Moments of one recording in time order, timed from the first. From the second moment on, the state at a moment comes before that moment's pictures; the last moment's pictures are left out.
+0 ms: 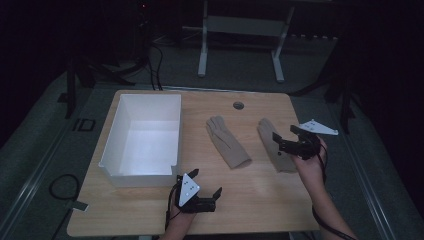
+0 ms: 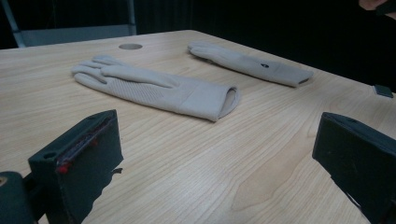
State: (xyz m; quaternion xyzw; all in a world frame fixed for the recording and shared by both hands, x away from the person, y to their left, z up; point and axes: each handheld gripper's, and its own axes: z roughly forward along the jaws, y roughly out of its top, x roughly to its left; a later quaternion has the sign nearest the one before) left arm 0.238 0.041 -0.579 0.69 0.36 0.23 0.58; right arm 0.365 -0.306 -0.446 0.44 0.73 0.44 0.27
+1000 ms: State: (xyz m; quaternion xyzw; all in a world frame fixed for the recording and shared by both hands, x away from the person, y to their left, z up) left arm 0.237 0.041 -0.579 0.70 0.36 0.23 0.58; right arm 0.415 -0.201 -0.496 0.37 0.80 0.43 0.20
